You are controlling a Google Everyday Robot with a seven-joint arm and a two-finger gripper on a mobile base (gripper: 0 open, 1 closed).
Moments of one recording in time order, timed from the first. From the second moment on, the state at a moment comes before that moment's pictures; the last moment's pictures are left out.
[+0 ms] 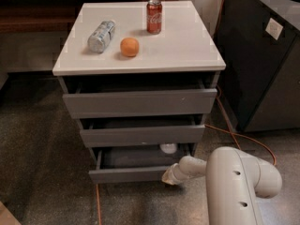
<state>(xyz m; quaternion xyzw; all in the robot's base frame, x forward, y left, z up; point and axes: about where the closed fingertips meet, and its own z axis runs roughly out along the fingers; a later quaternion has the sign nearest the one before) 0.617 -0.111 0.161 -0.58 0.77 0.11 0.22</state>
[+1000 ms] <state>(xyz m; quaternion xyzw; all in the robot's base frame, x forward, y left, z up) 0.700 -0.111 0.155 -0.58 0.76 0.10 0.26</state>
